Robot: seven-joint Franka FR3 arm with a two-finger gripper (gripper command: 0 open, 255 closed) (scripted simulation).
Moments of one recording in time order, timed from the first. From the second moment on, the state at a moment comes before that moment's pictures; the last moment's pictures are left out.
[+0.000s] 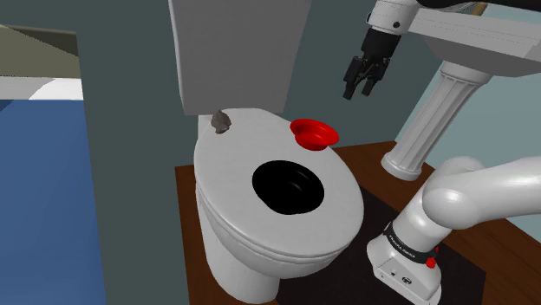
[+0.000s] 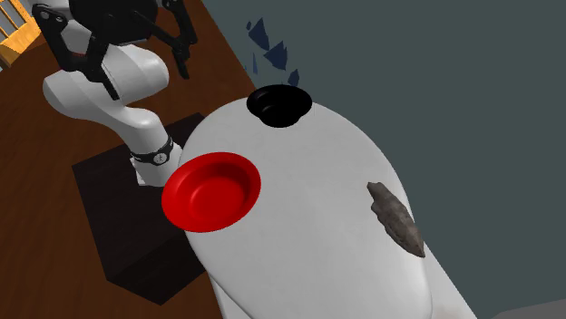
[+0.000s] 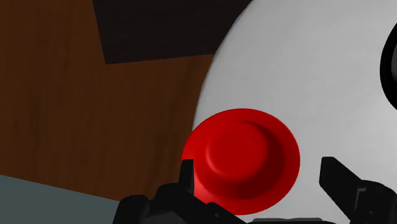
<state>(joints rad) 0.02 -0.79 0.06 -2.33 0.02 1.57 0.13</state>
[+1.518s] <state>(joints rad) 0.04 -0.11 0.26 -2.05 0.09 2.01 0.45</state>
